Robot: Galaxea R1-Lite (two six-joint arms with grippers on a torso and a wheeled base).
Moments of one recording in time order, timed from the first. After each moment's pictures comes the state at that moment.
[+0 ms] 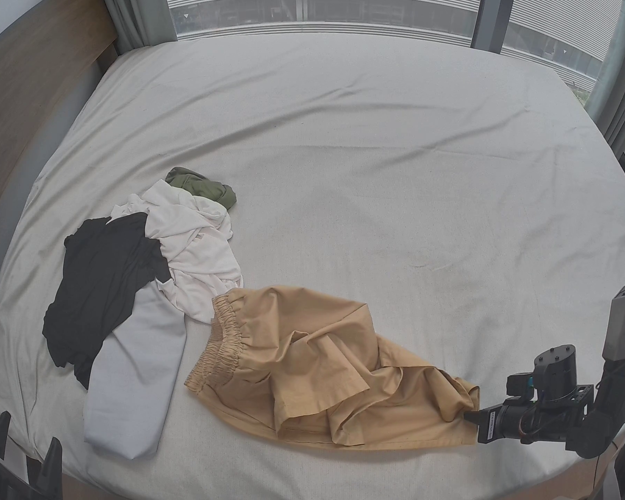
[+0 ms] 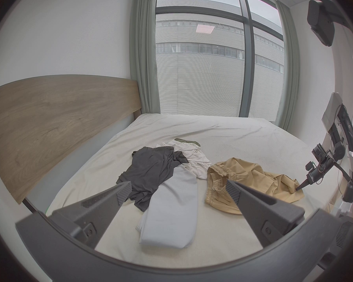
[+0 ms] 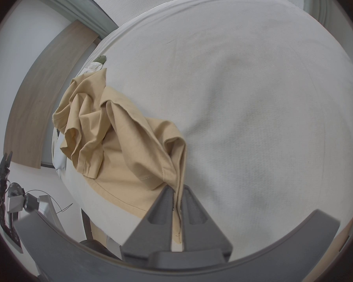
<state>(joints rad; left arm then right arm) 0.00 0.02 -0.02 -0.01 0.00 -0.02 0.34 2.05 -0.02 -1.24 0.12 0.30</state>
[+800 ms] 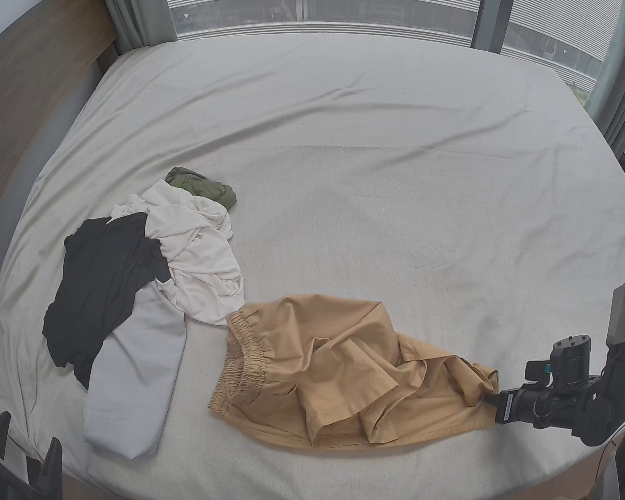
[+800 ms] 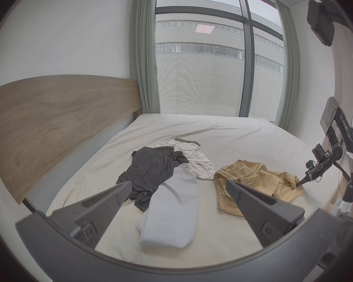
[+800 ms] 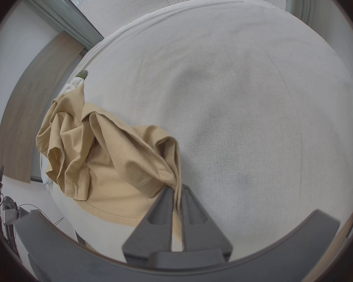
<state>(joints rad) 0.00 0.02 -0.02 -0.01 0.00 -0.02 0.16 2.10 -0.02 -1.32 0.14 0.24</state>
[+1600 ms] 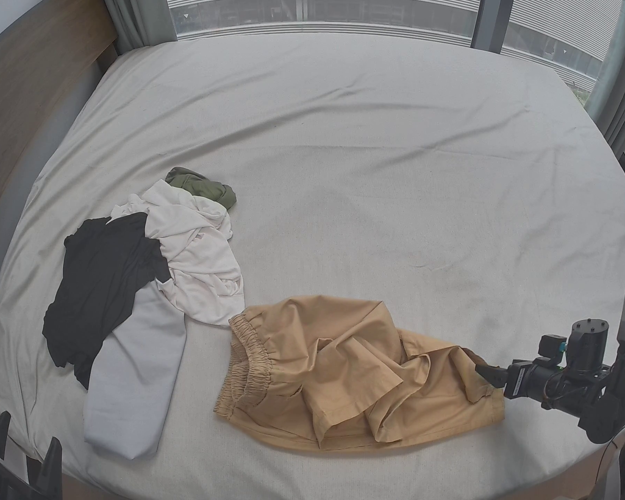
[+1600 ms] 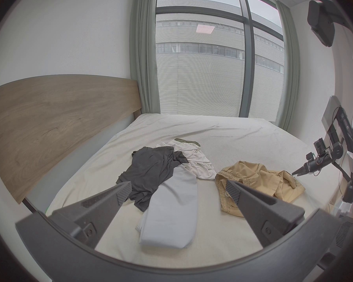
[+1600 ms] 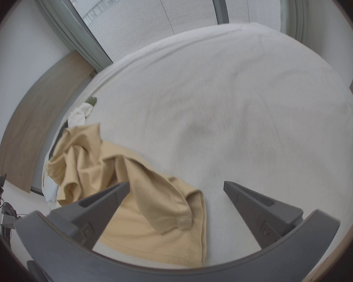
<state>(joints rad) 0.00 0.02 -0.02 -0.01 0.00 -0.02 0.15 2.00 -0.02 -1.48 0.15 0.25</state>
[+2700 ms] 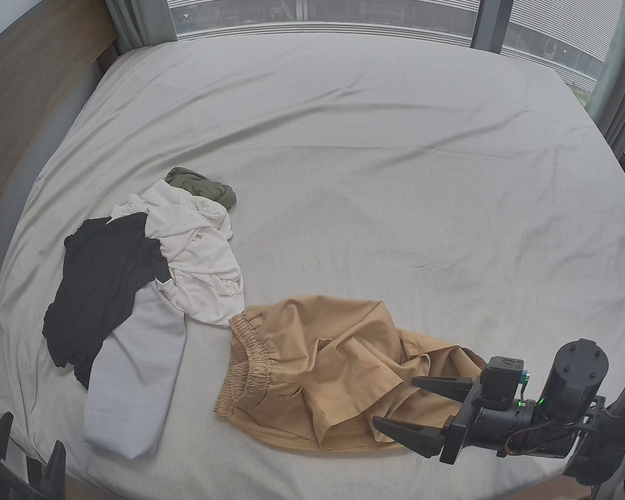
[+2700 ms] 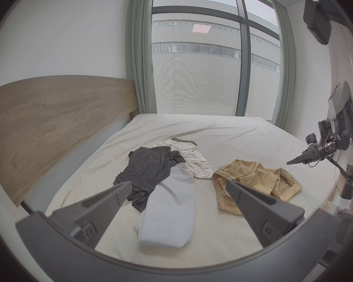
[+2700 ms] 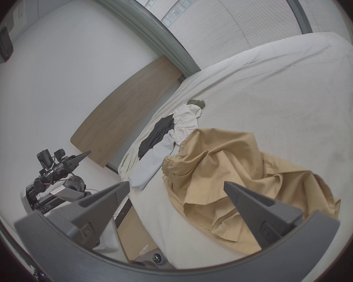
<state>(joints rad) 0.00 0.02 -0.02 0.00 -0.03 -0.01 0.78 1.84 -0.09 -1.50 0.17 0.33</state>
